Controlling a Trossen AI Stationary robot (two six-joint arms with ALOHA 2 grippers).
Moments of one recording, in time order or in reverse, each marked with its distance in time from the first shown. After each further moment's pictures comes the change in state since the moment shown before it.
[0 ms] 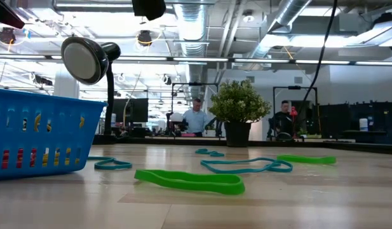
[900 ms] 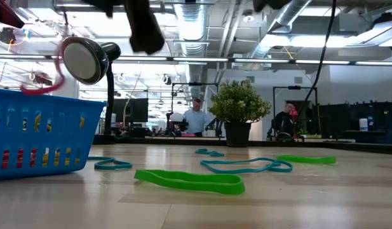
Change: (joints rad) left arm 0.000 0.000 0.000 0.004 -0.002 0.000; right arm 0.006 0.092 0.013 0.008 0.077 0.036
